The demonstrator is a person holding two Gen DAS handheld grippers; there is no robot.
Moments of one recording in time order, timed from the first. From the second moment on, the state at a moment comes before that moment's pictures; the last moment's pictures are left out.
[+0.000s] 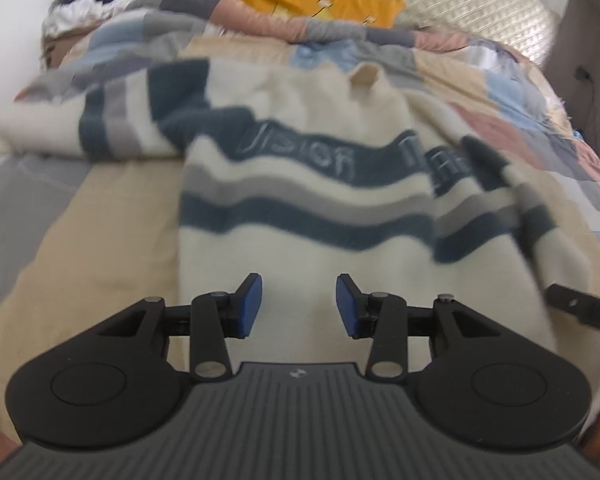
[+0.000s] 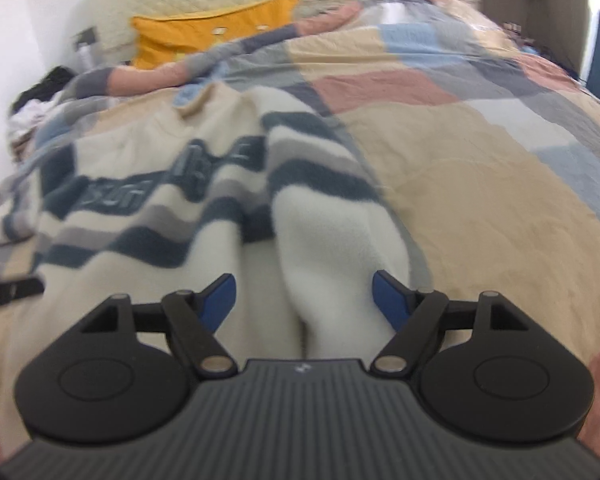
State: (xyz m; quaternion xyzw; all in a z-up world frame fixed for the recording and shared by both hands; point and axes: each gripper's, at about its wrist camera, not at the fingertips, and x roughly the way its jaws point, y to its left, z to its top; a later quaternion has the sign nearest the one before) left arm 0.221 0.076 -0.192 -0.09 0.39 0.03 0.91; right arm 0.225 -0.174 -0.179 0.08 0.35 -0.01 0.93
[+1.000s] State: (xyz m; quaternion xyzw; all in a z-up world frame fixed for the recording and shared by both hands) left arm 0.212 0.101 -0.199 -0.19 0.37 0.07 0.91; right arm 0.229 -0.246 -0.172 0.28 0.37 -0.08 0.89
